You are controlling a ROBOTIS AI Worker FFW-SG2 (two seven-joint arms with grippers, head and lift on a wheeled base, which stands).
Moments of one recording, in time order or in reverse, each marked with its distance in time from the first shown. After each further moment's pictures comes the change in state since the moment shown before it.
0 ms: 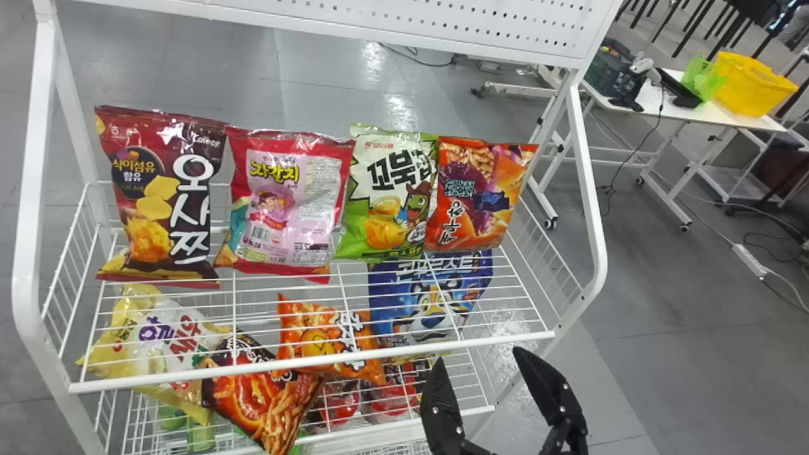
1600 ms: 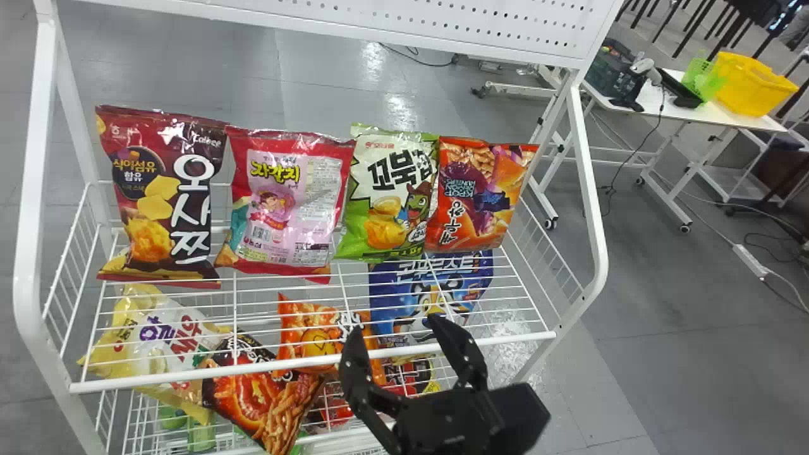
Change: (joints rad) left arm -0.024 0.005 -0.037 0.012 -0.011 -0.001 -0.003; right arm -0.316 0.077 0.152 0.051 0.031 0.388 -0.001
